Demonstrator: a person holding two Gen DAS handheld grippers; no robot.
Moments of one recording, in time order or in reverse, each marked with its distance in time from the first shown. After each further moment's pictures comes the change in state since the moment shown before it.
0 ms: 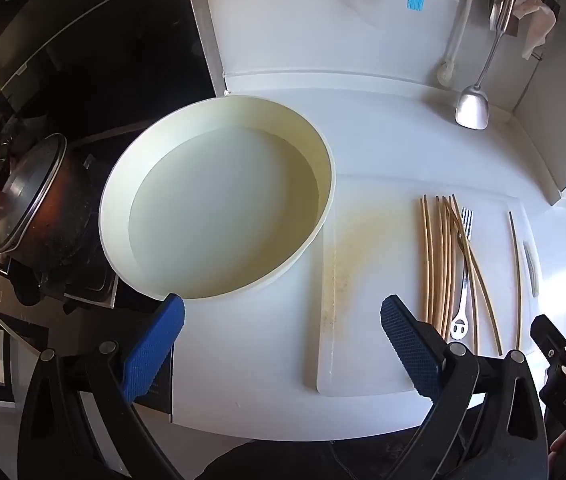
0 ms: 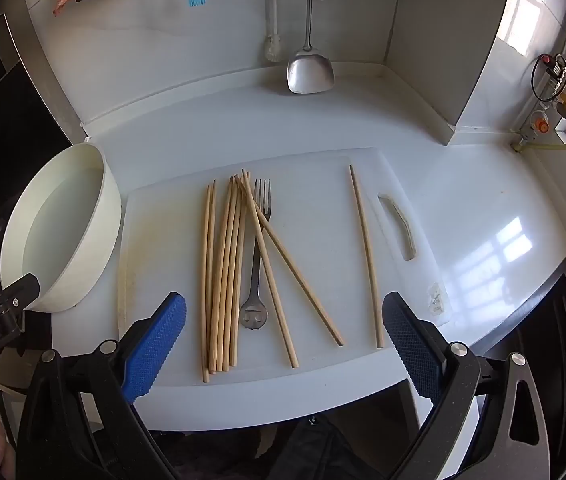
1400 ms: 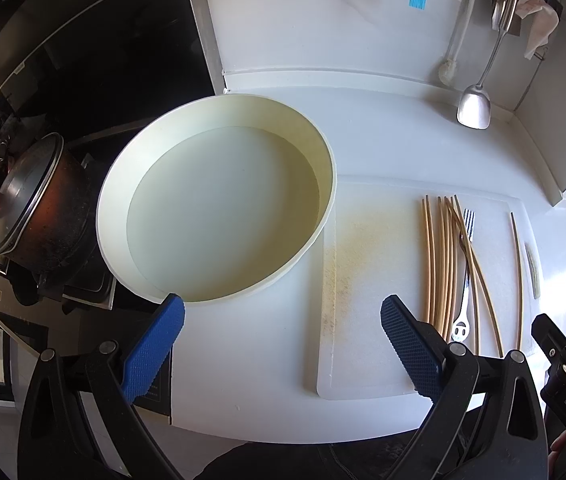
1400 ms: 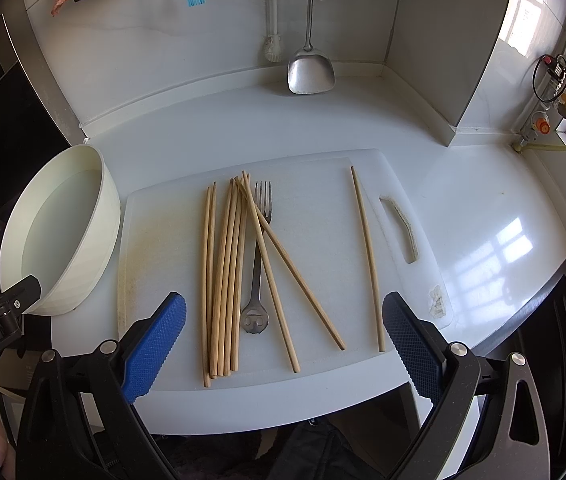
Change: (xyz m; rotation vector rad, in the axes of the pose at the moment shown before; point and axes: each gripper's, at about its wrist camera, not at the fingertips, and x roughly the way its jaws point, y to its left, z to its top) left arm 0.002 0.001 -0.002 -0.001 0.003 -0.002; right arm 0.002 0.001 0.001 0.001 -0.005 0.001
